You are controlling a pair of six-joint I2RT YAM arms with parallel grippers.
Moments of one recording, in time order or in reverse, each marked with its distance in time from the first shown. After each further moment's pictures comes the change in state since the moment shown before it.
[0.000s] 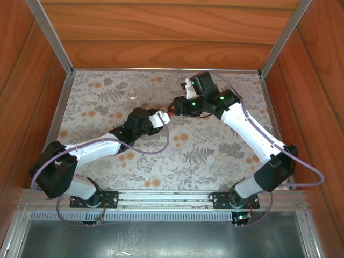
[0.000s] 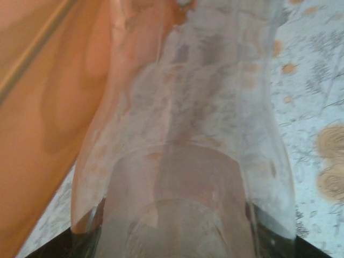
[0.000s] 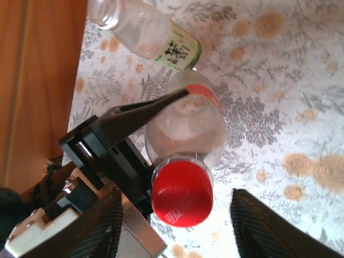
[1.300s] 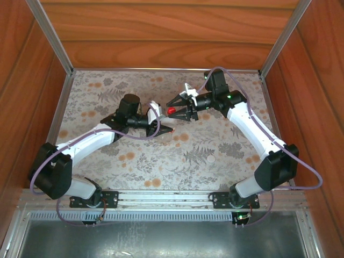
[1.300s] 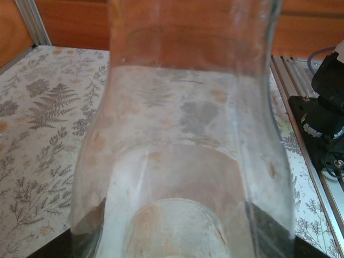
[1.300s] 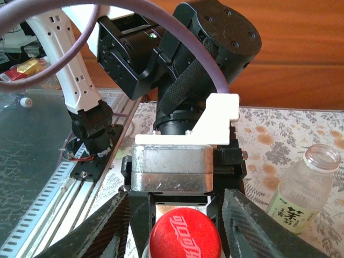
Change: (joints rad) left arm 0.142 -0.015 0.148 -0.230 0.865 -0.249; right arm -0.156 0.004 -0.094 0.215 -0.809 -1.233
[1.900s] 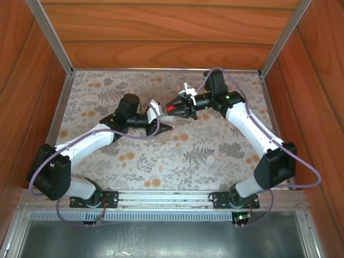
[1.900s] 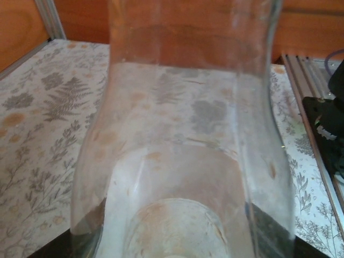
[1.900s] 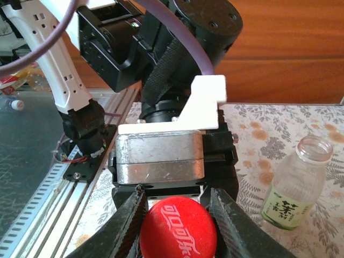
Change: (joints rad) left arm 0.000 -0.015 0.005 -0.023 -0.086 -0.022; right arm 0.000 0.001 -0.050 0.107 0.023 0.091
